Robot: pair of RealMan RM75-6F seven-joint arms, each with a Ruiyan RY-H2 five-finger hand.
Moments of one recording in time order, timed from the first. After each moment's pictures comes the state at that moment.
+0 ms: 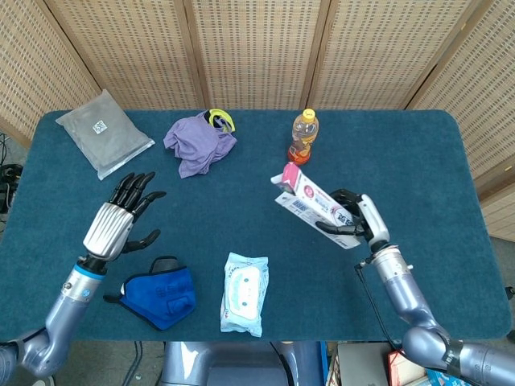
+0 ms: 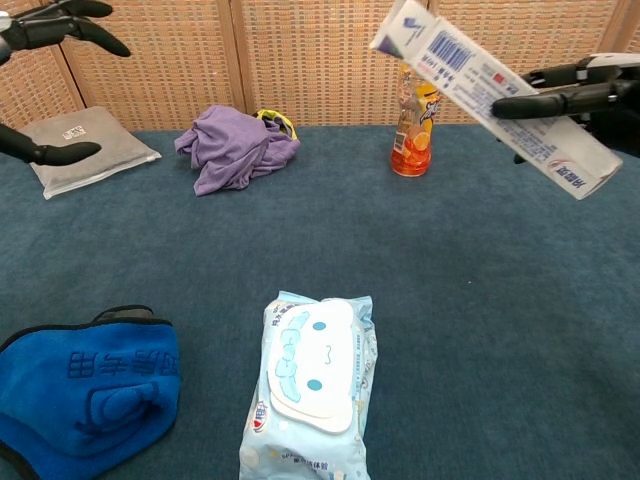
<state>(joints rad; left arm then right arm) -0.51 -1.38 -0.08 -1.52 1.56 1.43 0.00 0.53 -1.29 0.39 -1.78 -0.94 0.91 0.59</state>
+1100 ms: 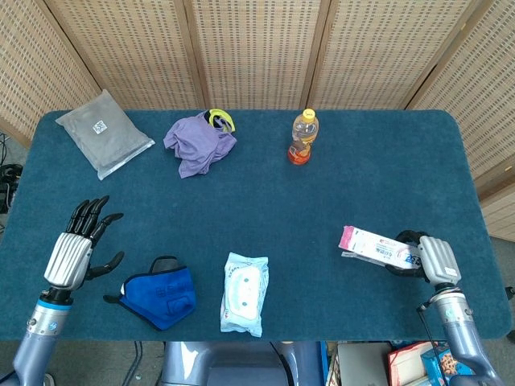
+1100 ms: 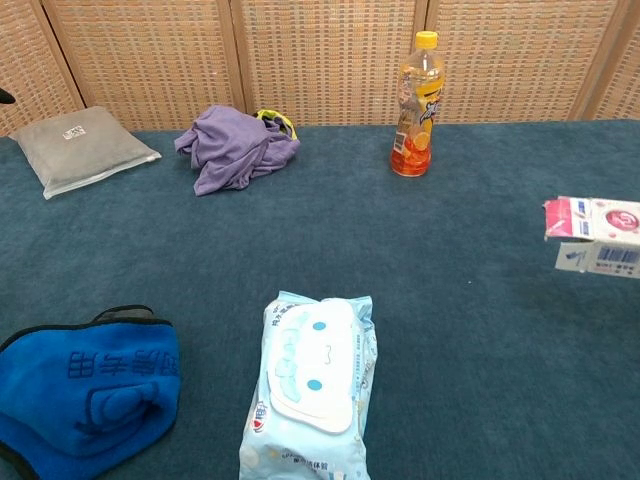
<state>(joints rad) -0.31 -1.36 -0.01 -1.52 1.58 1.55 -0.03 0.28 -1.31 0.14 -1.46 -1.28 1.14 0.17</state>
